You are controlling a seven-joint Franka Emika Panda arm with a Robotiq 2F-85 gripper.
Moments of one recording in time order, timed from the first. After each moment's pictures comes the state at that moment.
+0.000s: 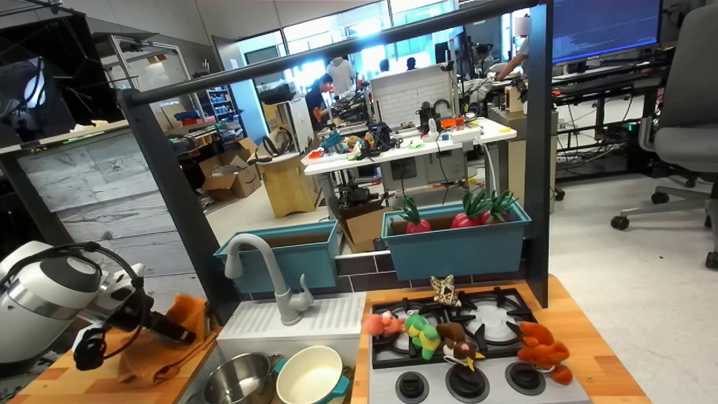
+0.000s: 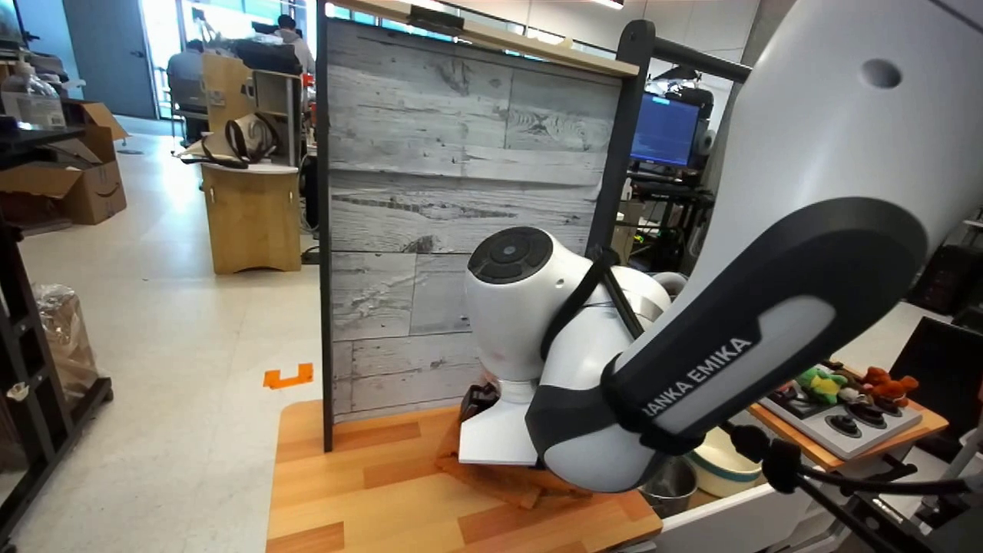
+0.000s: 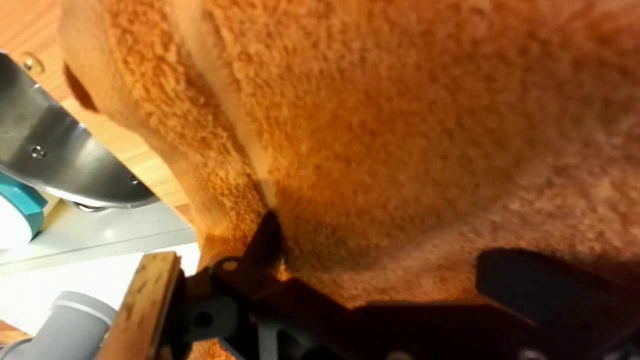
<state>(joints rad) 0.77 1.34 -0.41 -1.37 -0.27 2.71 1.32</state>
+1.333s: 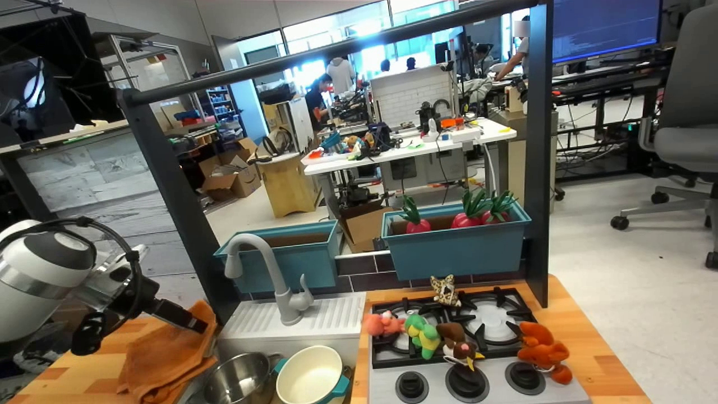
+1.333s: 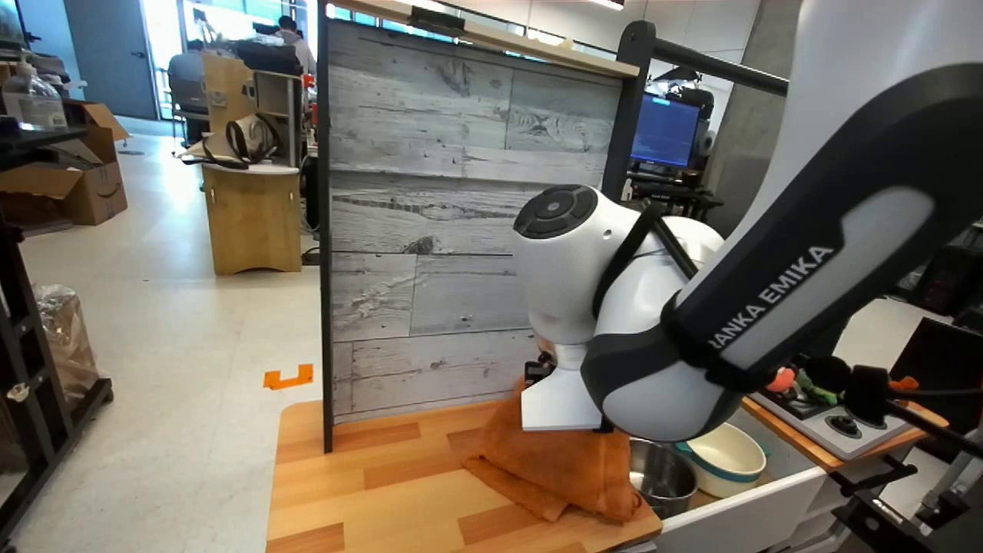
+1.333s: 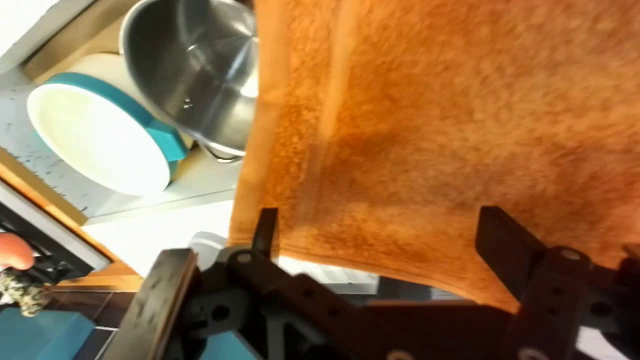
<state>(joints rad) 0.83 1.19 -0.49 -1.61 -0.26 2.67 1.28</state>
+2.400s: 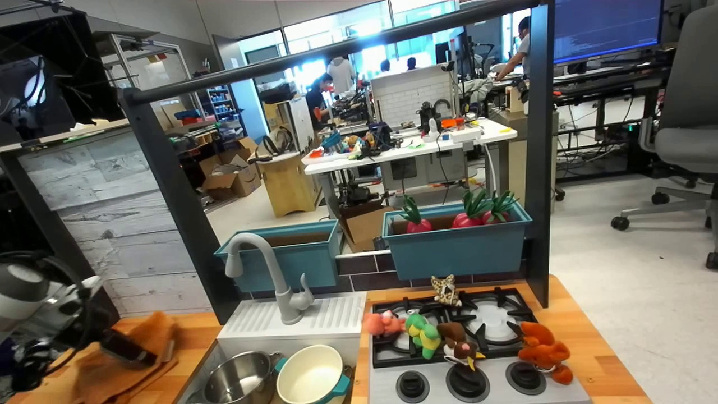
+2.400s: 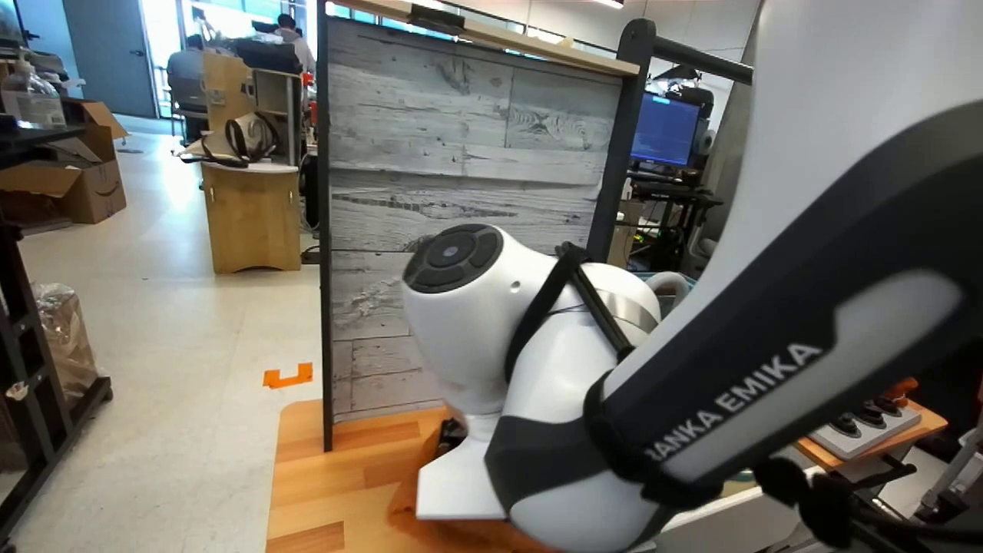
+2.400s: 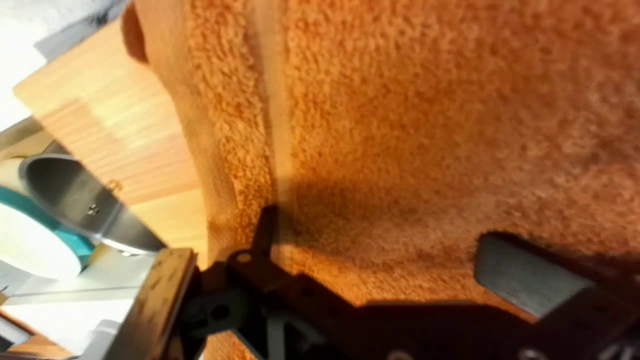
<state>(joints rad) 0.87 1.25 -0.37 -1.47 -0.26 2.61 1.36</state>
